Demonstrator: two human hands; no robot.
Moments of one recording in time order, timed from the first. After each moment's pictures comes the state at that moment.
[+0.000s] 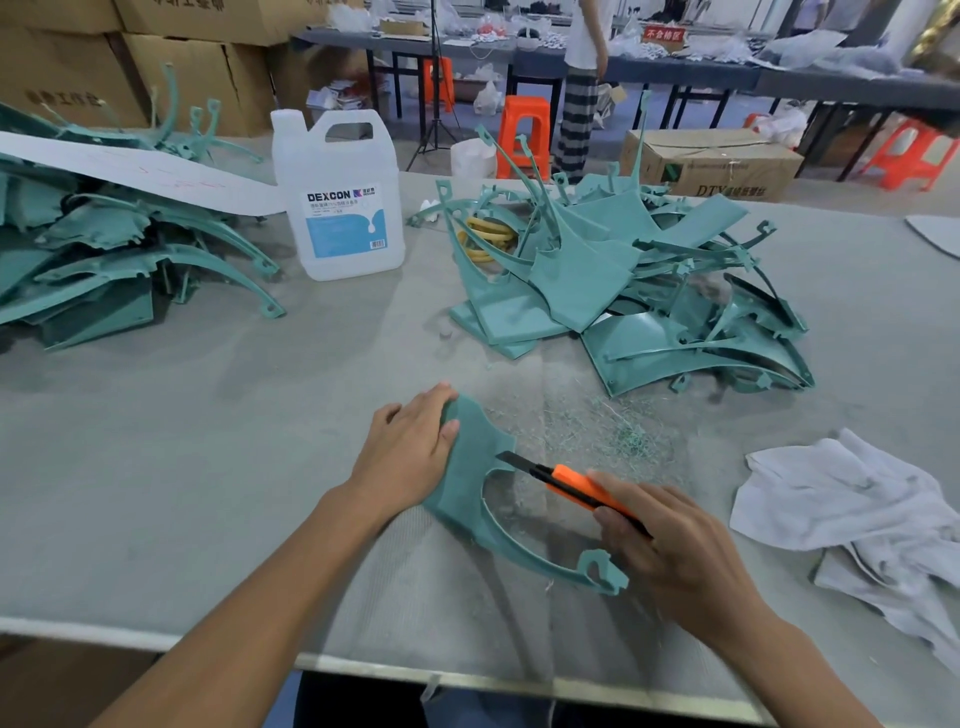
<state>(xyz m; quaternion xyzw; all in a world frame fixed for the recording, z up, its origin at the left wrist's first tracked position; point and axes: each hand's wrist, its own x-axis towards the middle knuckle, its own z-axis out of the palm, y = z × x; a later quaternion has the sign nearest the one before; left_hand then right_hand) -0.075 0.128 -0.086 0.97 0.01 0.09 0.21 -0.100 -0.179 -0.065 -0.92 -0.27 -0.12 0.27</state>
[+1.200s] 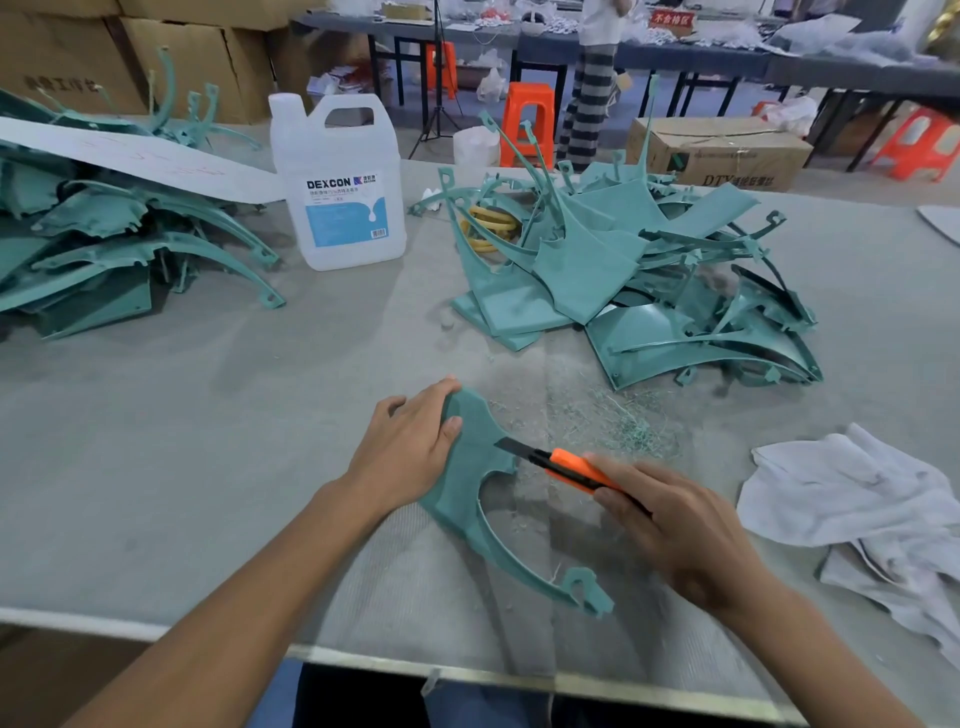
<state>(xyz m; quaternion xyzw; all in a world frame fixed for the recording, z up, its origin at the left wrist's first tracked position) -0.077 0.133 -0.092 0.97 -0.03 0.11 0.23 -0.087 -0.176 -0.047 -0.94 -0.29 -0.02 0.20</state>
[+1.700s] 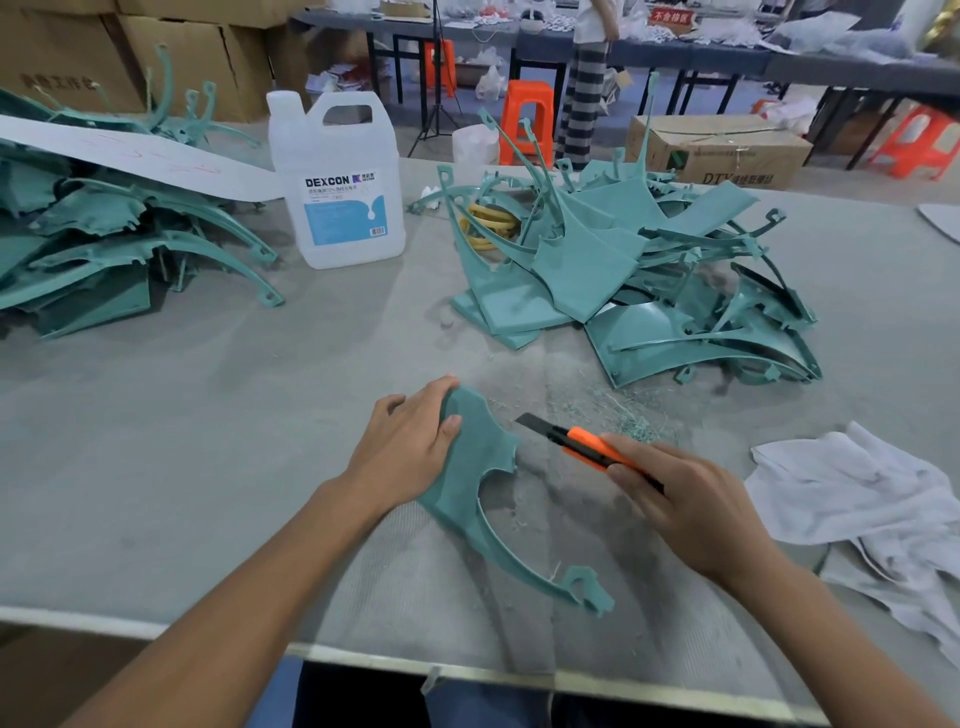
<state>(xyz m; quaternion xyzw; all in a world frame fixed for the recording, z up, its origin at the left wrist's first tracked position) -0.078 0.133 -0.090 0.96 -0.02 0.11 0.24 -0.065 -0.183 -0.045 -0.95 -0.25 -0.02 0.20</state>
